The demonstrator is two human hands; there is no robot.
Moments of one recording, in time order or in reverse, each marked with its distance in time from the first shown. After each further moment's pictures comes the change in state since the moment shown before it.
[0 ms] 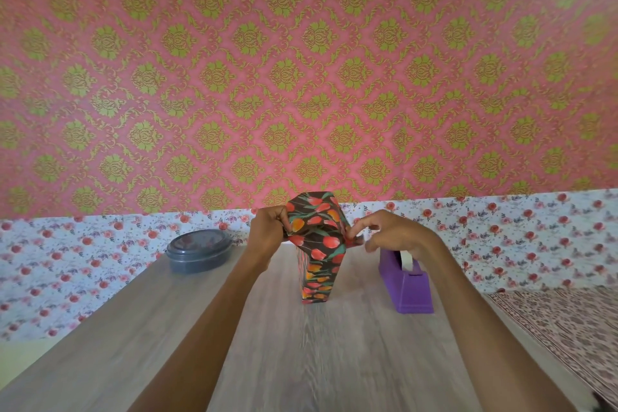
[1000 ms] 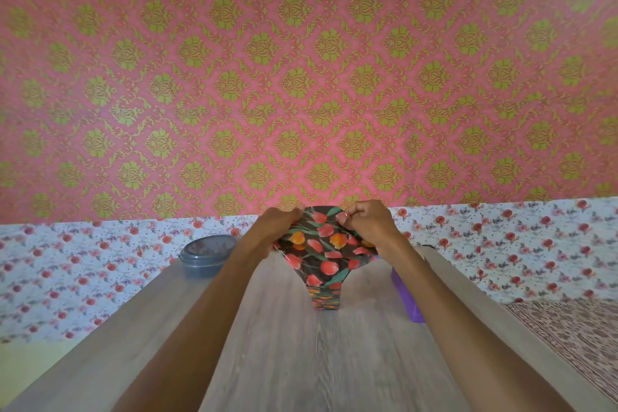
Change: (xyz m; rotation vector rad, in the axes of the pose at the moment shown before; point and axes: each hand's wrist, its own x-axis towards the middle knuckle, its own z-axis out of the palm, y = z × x) left_hand 0.007 0.045 -0.028 0.215 -0.161 -0.340; right_hand 0.051 -0.030 0.041 0.375 0.495 -0.077
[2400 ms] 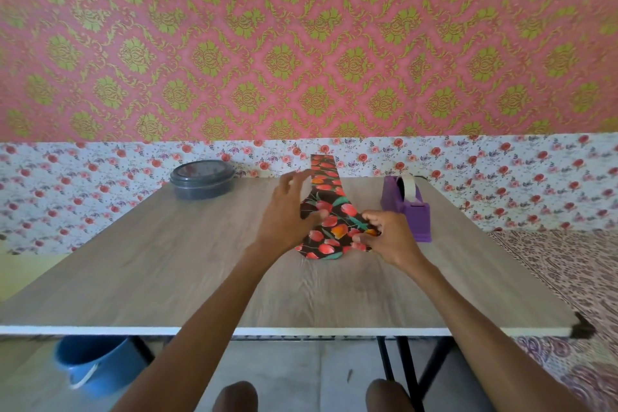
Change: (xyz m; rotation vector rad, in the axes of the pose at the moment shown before) left_hand -0.036 -0.110 0.085 0.503 0.146 0.490; right_hand -0.094 0.146 -0.011 -0.245 -0.171 -0.177
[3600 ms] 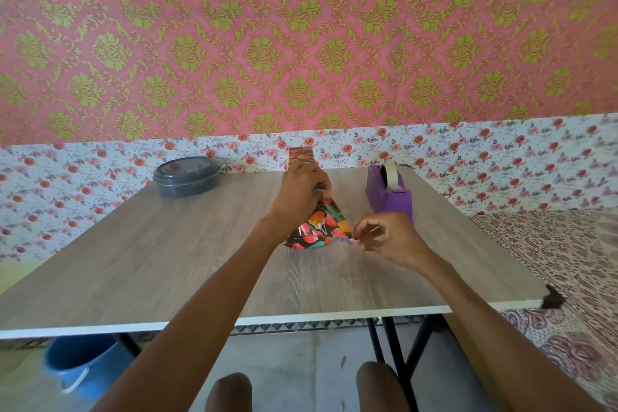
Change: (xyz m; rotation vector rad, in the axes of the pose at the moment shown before) left_hand 0.035 0.026 0.027 0.057 0.029 0.304; right_hand -0.035 0.004 -0.031 0.024 -0.132 -0.111
